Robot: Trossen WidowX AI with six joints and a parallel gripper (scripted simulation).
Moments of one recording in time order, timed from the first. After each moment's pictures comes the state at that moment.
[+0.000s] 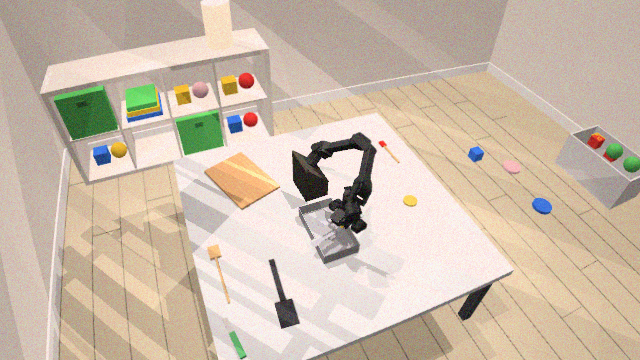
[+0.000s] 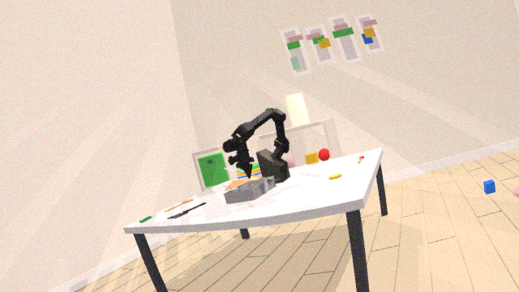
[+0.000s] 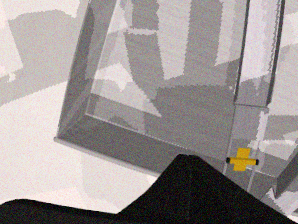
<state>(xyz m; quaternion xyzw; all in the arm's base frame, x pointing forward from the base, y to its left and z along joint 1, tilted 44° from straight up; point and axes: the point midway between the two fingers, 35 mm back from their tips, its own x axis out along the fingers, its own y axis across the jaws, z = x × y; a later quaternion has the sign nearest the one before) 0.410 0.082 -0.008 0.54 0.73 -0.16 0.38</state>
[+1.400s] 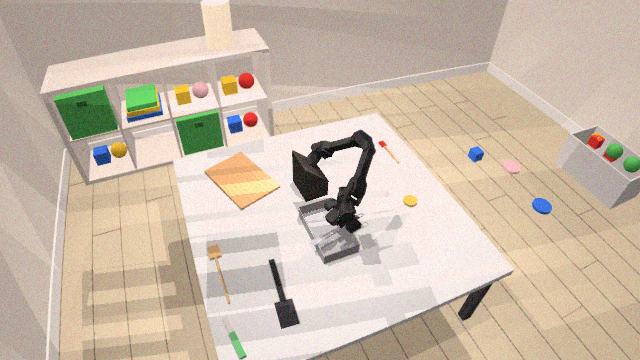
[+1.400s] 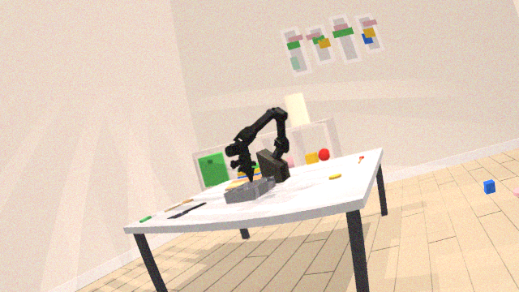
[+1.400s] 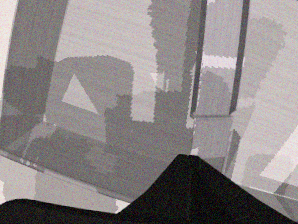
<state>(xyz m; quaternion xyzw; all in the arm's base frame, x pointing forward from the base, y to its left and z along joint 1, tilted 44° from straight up) 0.380 0.088 -0.032 0.54 0.73 -0.17 0.37</state>
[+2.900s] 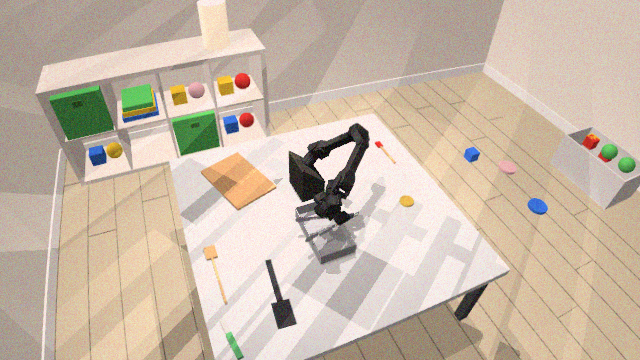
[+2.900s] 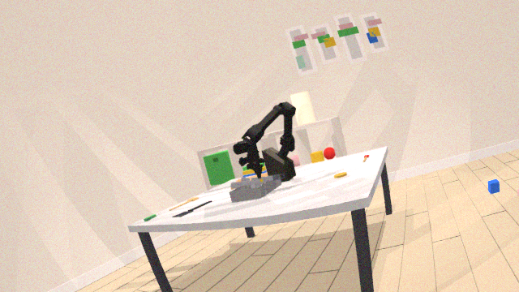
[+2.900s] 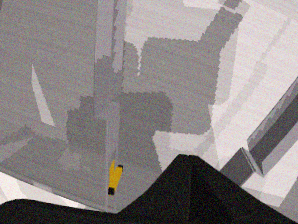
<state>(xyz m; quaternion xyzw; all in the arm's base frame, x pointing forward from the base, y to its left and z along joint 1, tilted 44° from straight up) 0.328 0.070 -0.041 0.54 0.73 -0.17 0.37</state>
